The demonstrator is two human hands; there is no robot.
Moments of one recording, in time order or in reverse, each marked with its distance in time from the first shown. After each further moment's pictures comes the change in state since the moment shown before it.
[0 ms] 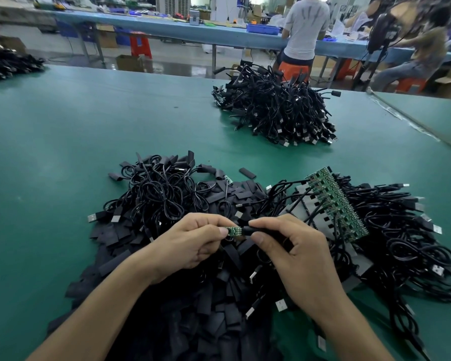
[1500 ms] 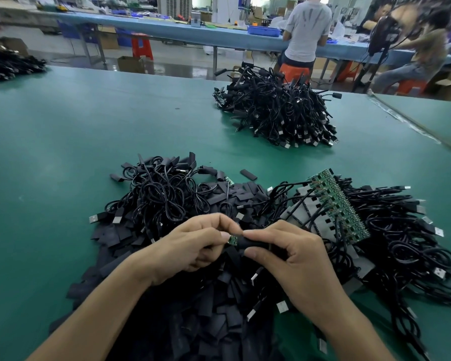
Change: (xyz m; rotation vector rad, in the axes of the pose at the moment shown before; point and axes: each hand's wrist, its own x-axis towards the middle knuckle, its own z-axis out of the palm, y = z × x) left_hand 0.001 0.002 0.000 0.049 -0.061 -0.020; right_hand -0.001 0.008 -0.001 -0.046 -0.092 -0.062
